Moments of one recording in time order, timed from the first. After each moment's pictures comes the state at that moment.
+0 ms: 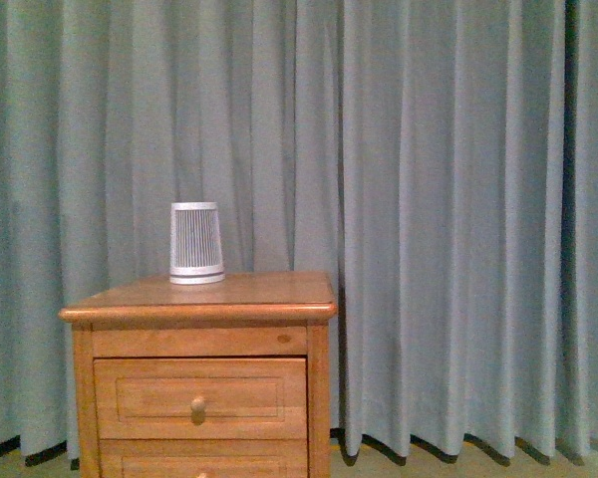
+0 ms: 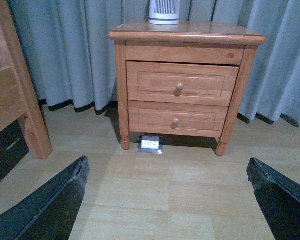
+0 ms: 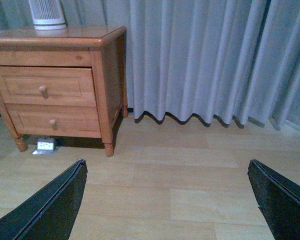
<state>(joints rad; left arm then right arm) 0.00 0.00 0.01 0.00 0.00 0.00 0.00 0.00 0.01 0.00 0.00 0.00</state>
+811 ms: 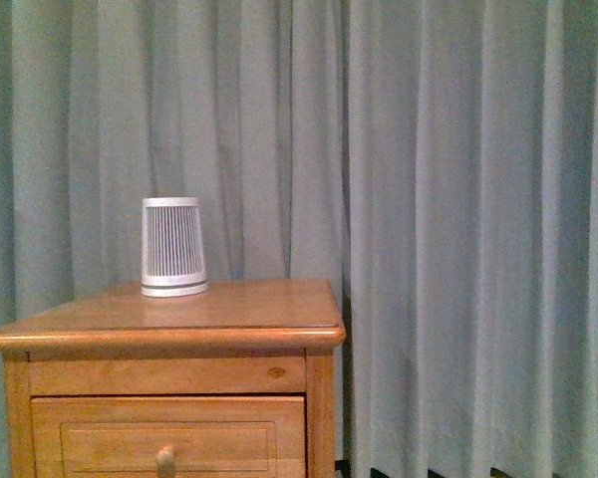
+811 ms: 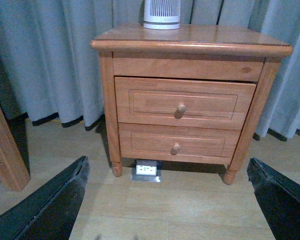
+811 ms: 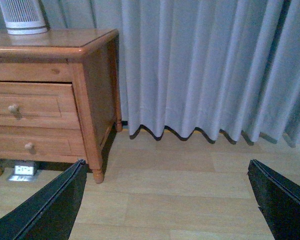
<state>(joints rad) 0.00 0.00 0.01 0.00 0.00 0.00 0.00 0.00 0.01 0.00 0.00 0.00</state>
